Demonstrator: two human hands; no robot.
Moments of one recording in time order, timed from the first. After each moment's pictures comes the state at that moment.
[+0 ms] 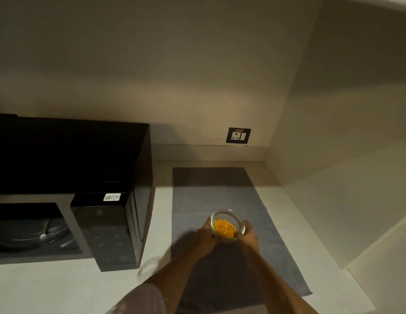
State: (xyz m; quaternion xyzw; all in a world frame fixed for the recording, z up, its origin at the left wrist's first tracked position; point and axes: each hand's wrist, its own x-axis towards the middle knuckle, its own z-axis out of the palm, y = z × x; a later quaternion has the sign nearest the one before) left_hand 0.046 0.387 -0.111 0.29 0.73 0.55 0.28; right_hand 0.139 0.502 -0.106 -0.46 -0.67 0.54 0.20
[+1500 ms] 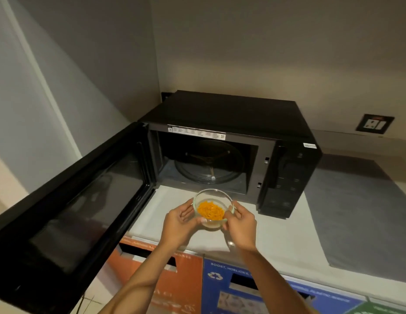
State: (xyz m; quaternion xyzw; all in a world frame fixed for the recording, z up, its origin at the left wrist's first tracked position) left_hand 0.004 -0.129 -0.093 0.12 0.71 0.69 0.09; right_hand 0.058 0.032 -0.081 -0.24 -0.69 0.65 0.18
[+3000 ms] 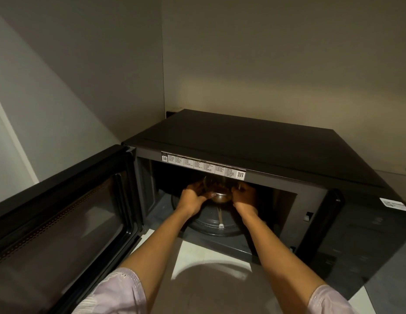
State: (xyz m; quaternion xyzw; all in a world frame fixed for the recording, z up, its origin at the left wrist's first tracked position) left_hand -0.266 -0.038 -0.105 0.14 0.80 0.59 0.00; right_hand -0.222 0.114 -0.080 -0.24 -0.75 0.59 0.17
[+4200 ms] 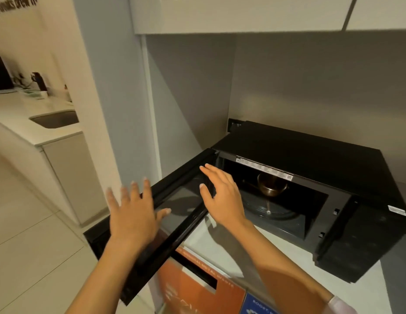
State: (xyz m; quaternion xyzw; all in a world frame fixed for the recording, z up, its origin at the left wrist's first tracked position) left_hand 0.060 -0.306 0.092 -0.11 0.99 -0.02 -0.07; right_hand -0.018 -0.113 0.067 0.19 -0.89 0.36 0.21
